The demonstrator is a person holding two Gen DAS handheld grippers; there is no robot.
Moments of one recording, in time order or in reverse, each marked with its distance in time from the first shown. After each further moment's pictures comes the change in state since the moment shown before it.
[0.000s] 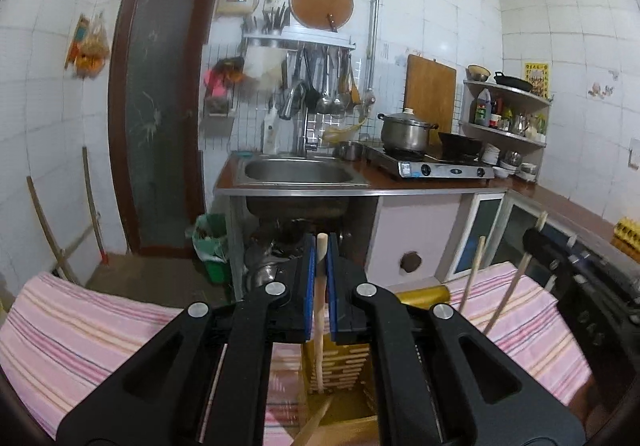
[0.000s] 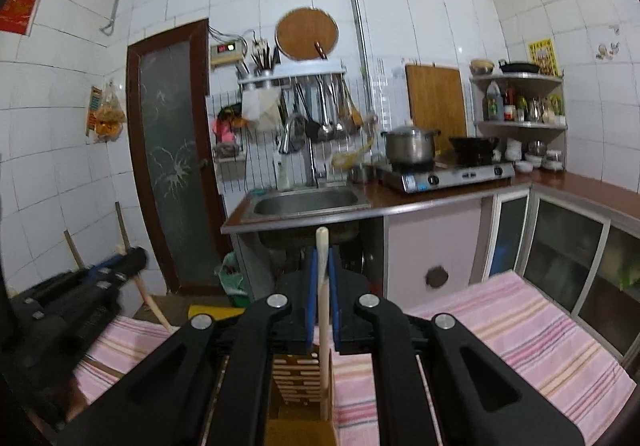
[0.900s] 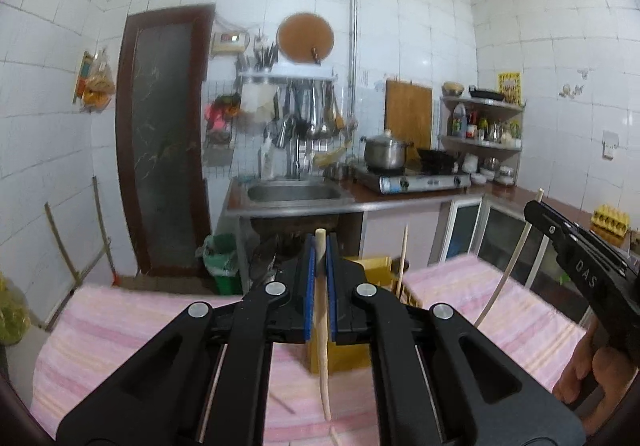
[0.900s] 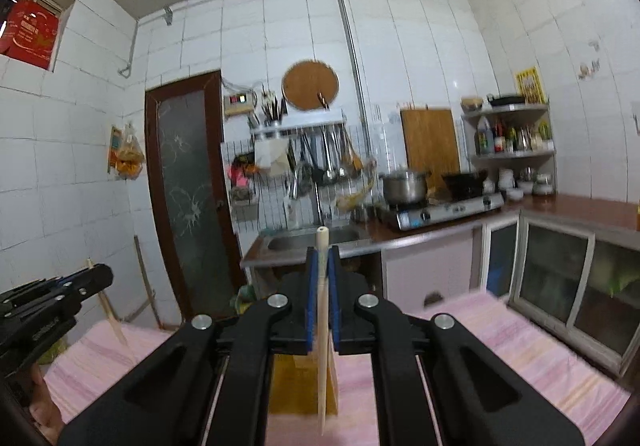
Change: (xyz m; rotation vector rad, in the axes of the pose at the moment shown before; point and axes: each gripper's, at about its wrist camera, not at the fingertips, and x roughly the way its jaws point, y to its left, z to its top) left arm -0.166 -0.014 0.005 0.075 -0.104 -0.021; right arm -0.151 -0.012 0.016 0.013 -0.187 0.042
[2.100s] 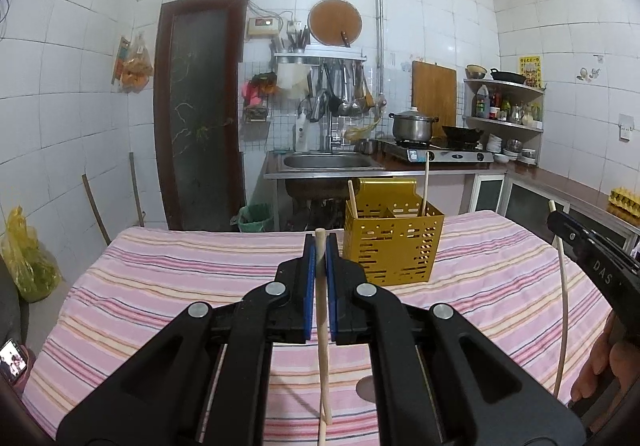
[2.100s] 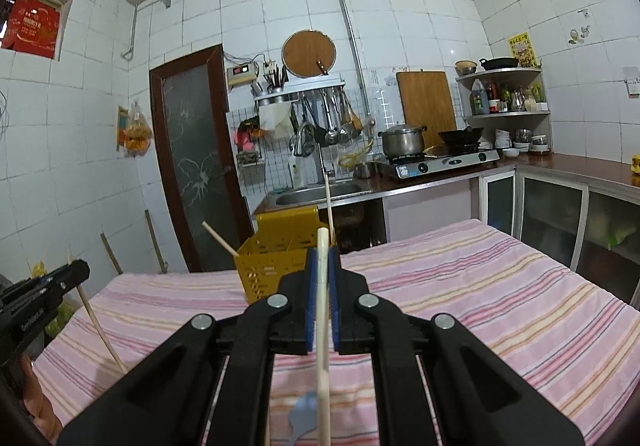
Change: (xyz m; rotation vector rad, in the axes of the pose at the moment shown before) left arm -0.093 0.020 -0.104 -0.011 0.070 0.114; right arm -0.083 -0.012 -0.099 0.055 0.116 0.015
